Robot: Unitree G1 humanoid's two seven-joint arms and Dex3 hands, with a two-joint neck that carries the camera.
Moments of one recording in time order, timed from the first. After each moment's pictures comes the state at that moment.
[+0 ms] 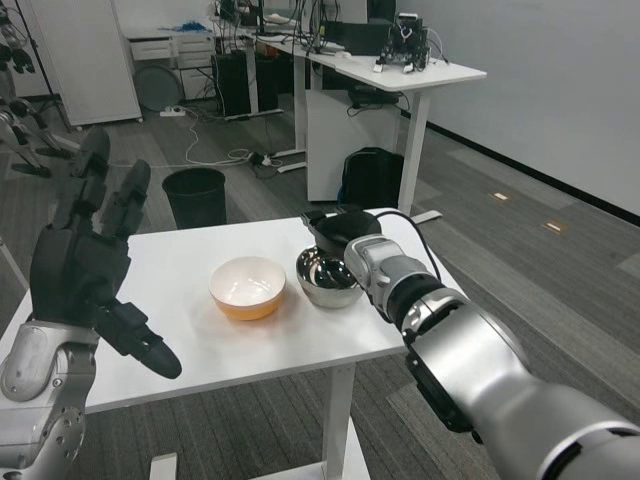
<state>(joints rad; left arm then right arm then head) -0.51 0.21 -0.07 0.25 -0.42 -0.52 -0.16 -1.13 -0.23 0.25 1.29 -1.08 -0.08 -0.12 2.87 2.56</state>
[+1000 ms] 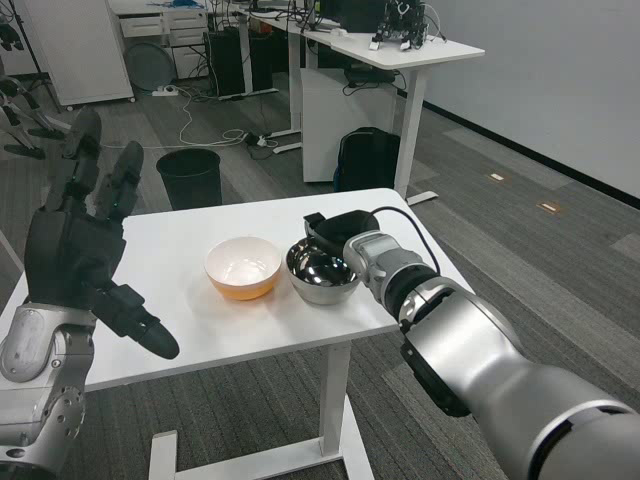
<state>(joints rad) -0.51 0.21 -0.07 0.26 -0.42 -0.52 -0.17 -1.11 -0.22 0.32 1.34 -1.09 -0.08 -0.10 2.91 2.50</state>
